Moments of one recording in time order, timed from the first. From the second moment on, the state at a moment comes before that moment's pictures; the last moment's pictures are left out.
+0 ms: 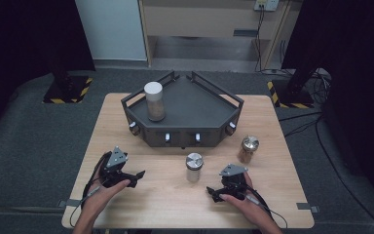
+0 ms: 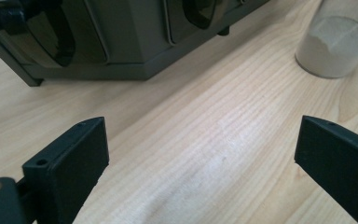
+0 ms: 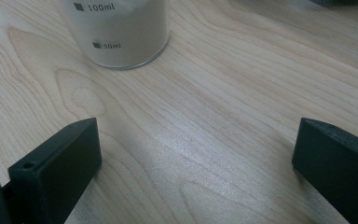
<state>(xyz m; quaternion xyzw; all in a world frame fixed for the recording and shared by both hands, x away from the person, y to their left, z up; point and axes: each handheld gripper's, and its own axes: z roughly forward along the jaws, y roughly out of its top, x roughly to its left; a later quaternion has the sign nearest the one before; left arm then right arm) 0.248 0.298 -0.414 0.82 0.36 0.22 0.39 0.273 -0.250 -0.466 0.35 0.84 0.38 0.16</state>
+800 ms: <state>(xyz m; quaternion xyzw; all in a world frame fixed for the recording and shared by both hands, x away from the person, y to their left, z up) 0.223 0.288 -0.438 0.82 0.39 0.21 0.37 0.272 -0.250 -0.466 0.35 0.84 0.38 0.16</state>
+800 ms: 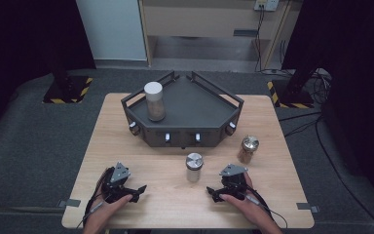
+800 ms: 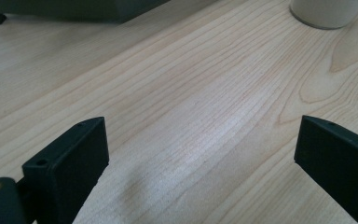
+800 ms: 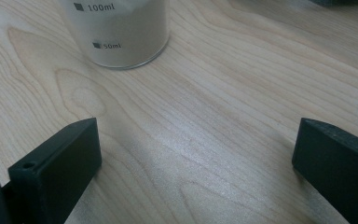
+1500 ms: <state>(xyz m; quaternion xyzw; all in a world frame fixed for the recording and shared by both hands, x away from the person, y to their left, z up) 0.236 0.307 -0.452 0.80 0.44 0.21 0.34 0.273 -0.250 -0.466 0.35 0.84 0.38 0.16</state>
